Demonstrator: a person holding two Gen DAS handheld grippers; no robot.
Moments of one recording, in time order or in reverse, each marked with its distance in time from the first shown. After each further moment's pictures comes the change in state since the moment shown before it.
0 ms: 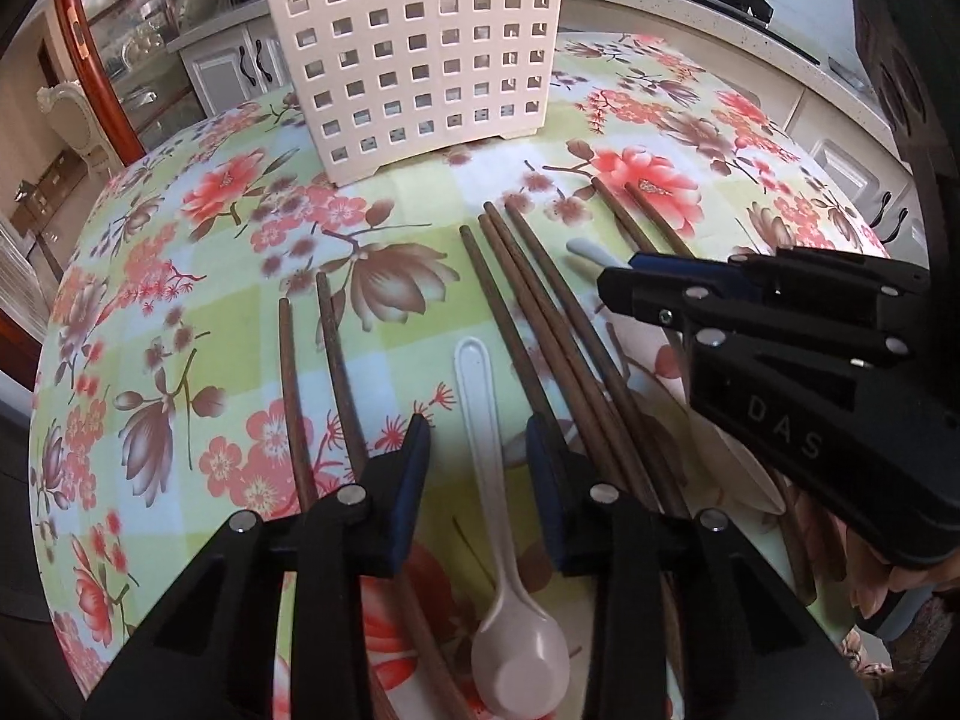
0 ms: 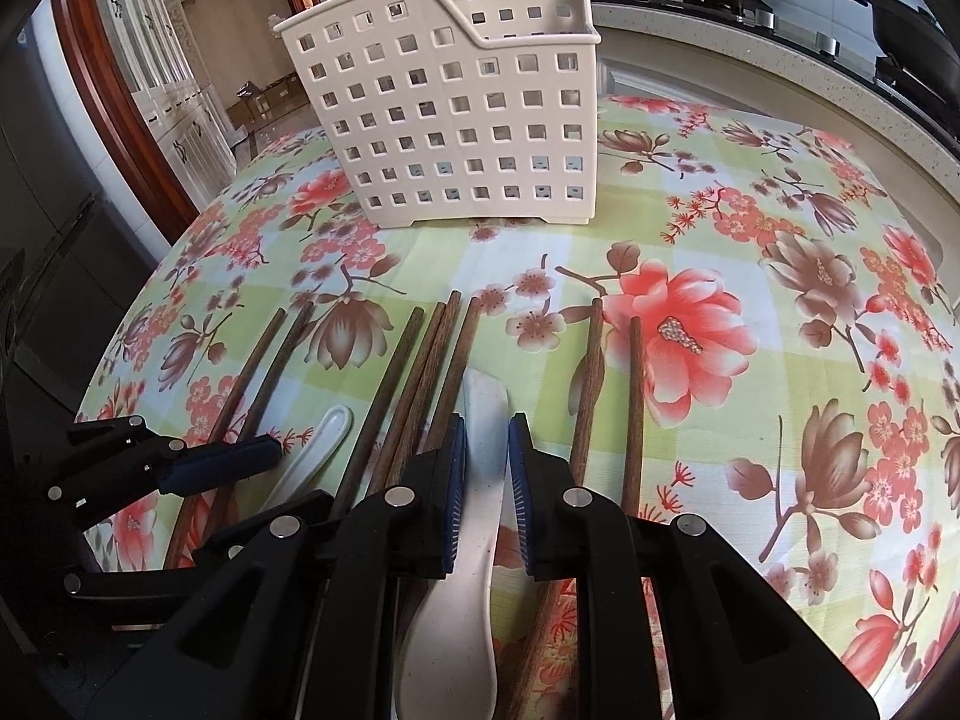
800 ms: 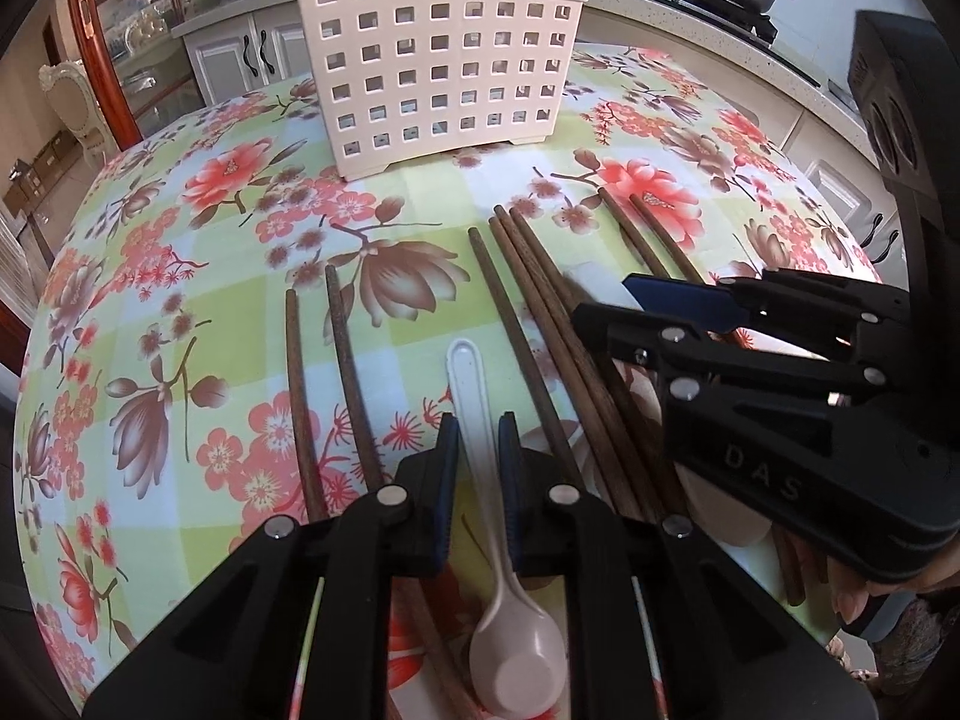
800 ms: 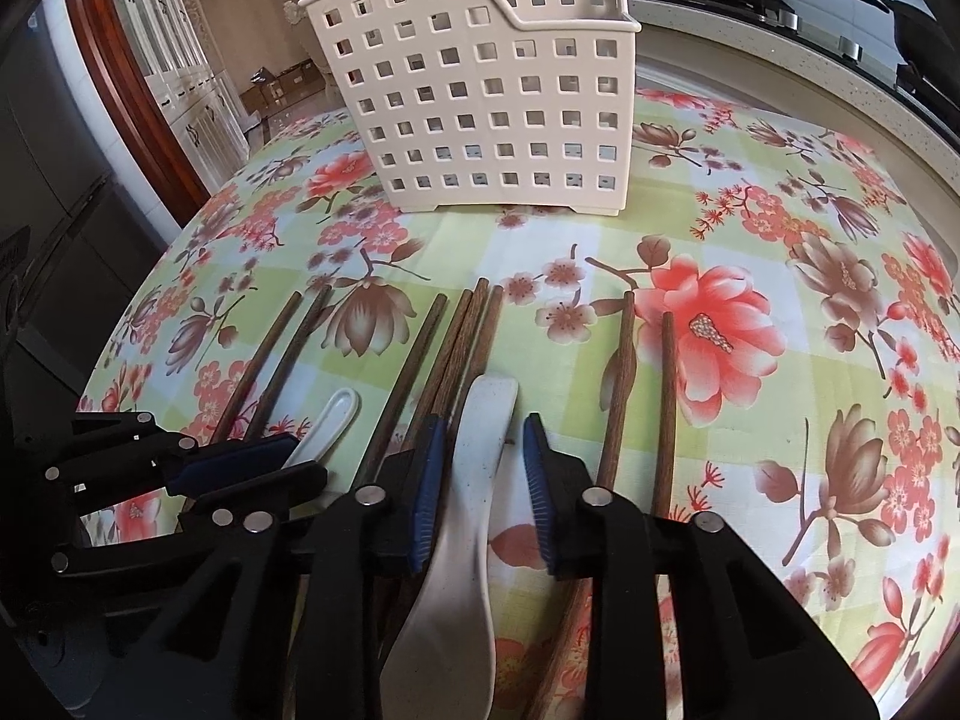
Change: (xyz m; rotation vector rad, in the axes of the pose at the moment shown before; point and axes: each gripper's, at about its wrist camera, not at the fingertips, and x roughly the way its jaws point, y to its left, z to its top) left arm -0.003 0.011 -0.002 -0.043 -0.011 -0.043; right arm 0.006 0.008 0.000 -0.033 0.020 0.018
